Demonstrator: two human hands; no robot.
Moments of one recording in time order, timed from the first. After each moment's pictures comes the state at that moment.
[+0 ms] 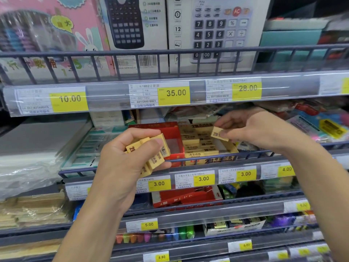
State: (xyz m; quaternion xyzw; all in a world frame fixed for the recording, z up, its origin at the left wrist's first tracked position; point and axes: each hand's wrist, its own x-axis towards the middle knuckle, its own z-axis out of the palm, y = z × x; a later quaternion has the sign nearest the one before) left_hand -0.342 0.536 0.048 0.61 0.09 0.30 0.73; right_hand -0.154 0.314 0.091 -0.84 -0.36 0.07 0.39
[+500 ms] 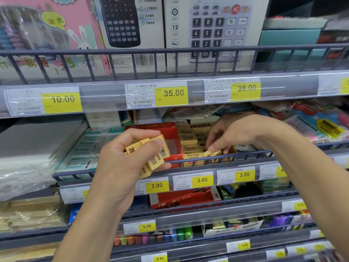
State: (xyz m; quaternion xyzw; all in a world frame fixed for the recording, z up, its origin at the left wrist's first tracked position) left_hand -0.335 0.540 0.043 0.61 0.09 0.29 0.73; right_hand -0.132 0.354 0.092 -0.89 -0.36 0.21 0.17
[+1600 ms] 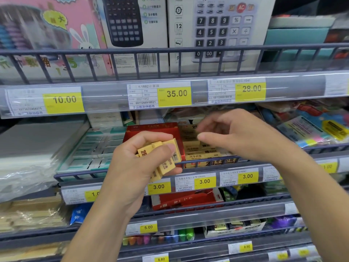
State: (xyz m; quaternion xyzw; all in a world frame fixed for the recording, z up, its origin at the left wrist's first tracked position) left_hand -0.331 0.531 0.044 0.62 0.08 0.25 0.74; right_hand -0.184 0.343 0.092 -0.83 -0.46 -0.01 0.32
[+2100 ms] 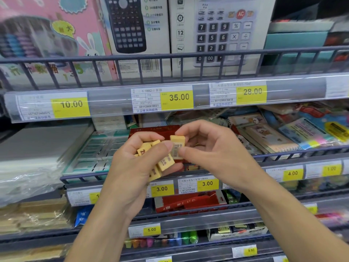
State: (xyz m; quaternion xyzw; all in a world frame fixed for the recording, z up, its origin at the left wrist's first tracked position) left_hand -0.336 0.532 0.051 0.57 0.08 0.24 0.78; right_hand -0.230 0.377 0.063 -0.66 -0.44 0.08 0.60
